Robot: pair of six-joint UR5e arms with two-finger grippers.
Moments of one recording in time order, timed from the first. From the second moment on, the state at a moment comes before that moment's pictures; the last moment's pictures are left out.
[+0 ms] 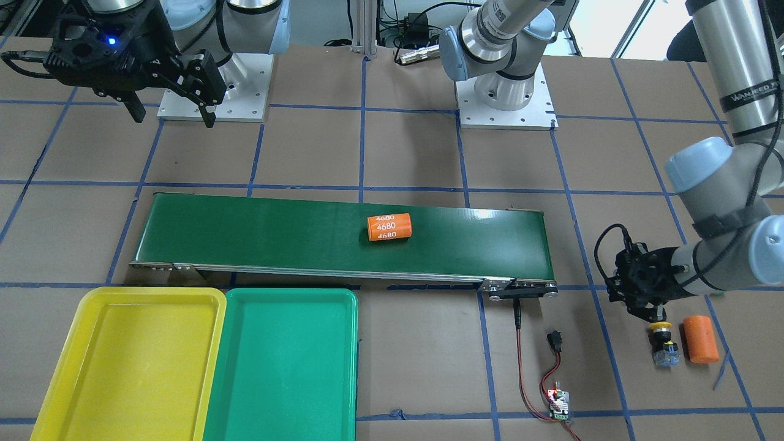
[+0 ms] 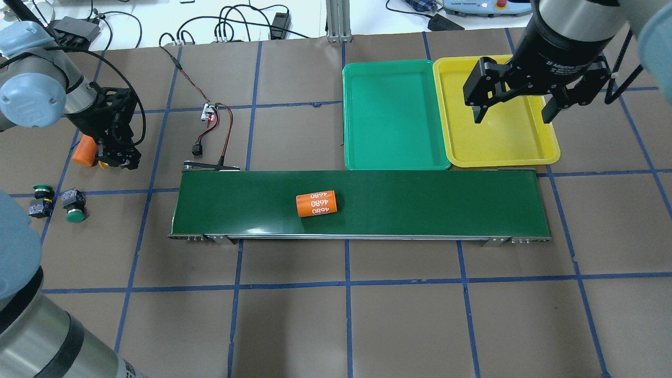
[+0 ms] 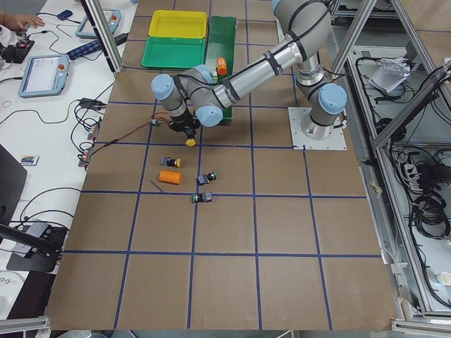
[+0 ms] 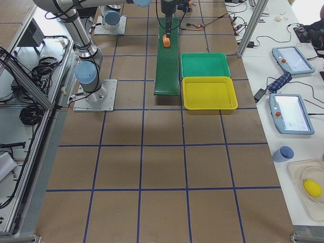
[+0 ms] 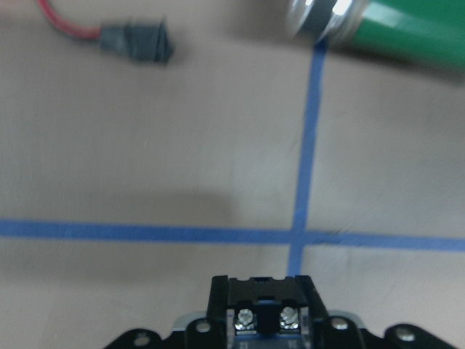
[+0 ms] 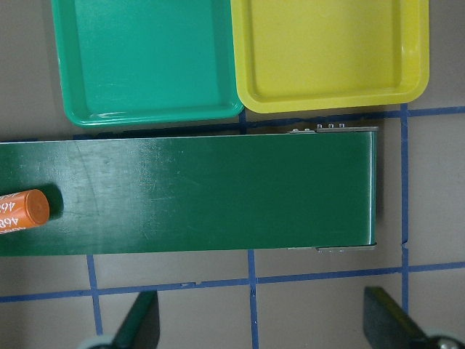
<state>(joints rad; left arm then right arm) -1.22 -1.99 -1.60 -1.34 1.55 1.80 1.58 -1.65 1.56 -1.51 -1.58 0.07</state>
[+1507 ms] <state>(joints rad) -1.58 -1.79 -1.84 -1.21 1.54 1.38 1.58 -1.65 1.56 -1.51 -1.58 0.07</state>
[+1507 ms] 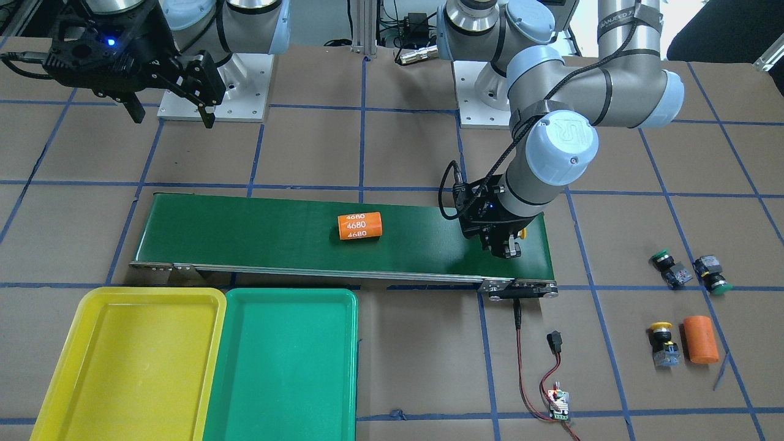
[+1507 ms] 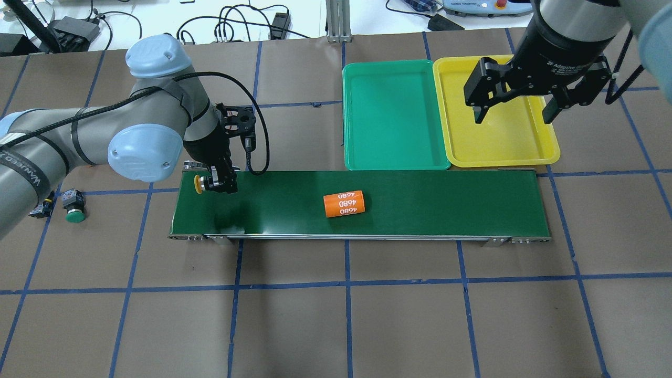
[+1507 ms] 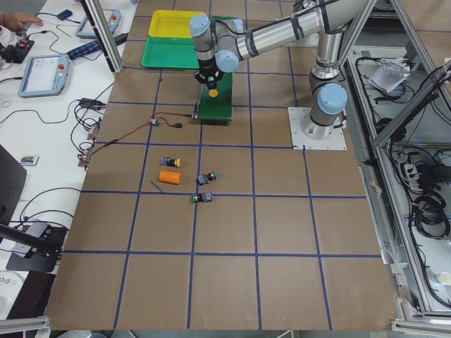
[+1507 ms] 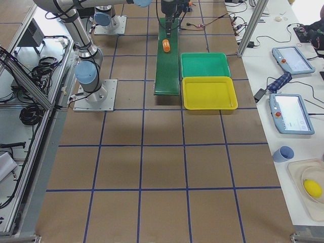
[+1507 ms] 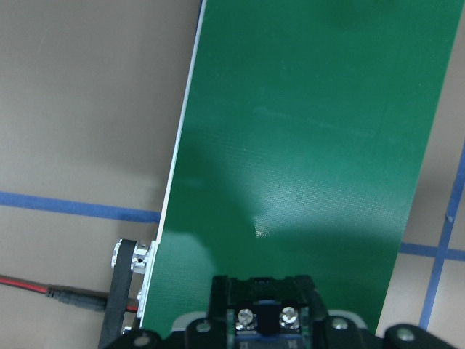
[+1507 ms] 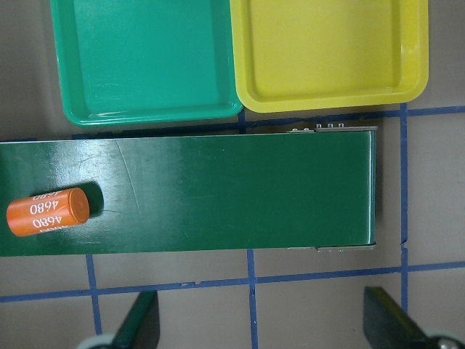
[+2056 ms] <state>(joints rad) -1.57 -1.79 -1.90 -1.19 1.50 1.41 1.58 -1.65 1.56 -1.51 -1.58 0.07</state>
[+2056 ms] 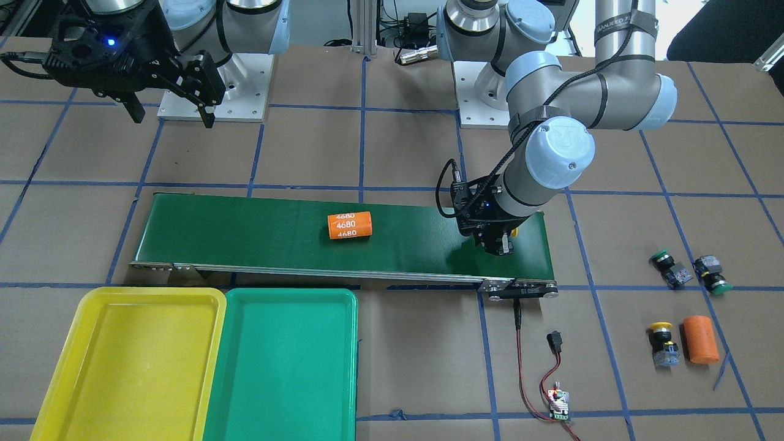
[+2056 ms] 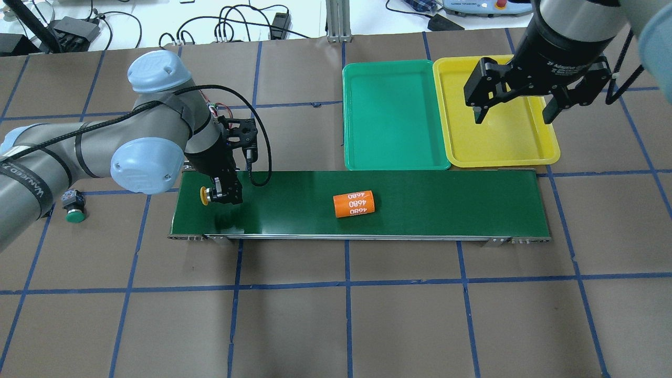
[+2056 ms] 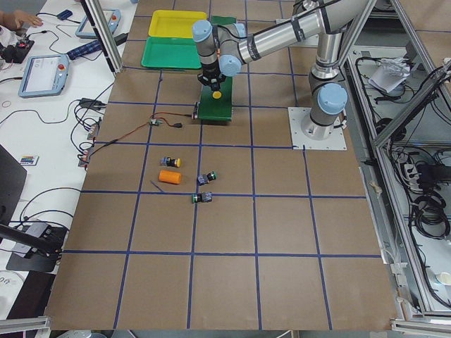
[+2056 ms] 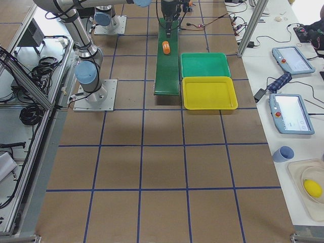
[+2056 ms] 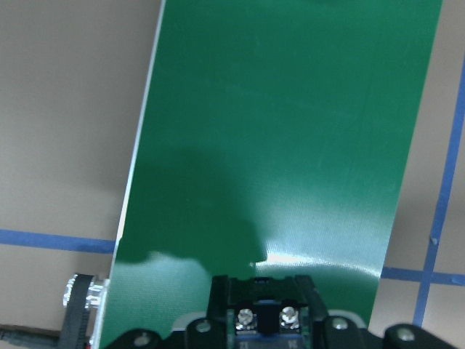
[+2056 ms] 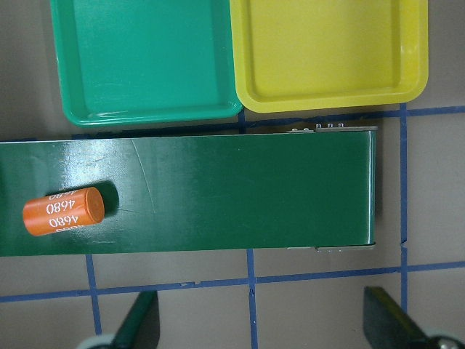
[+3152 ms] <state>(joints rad) -1.46 -1.76 -1.82 -1.18 1.50 1.37 1.58 -1.65 1.56 -1.51 -1.58 0.07</state>
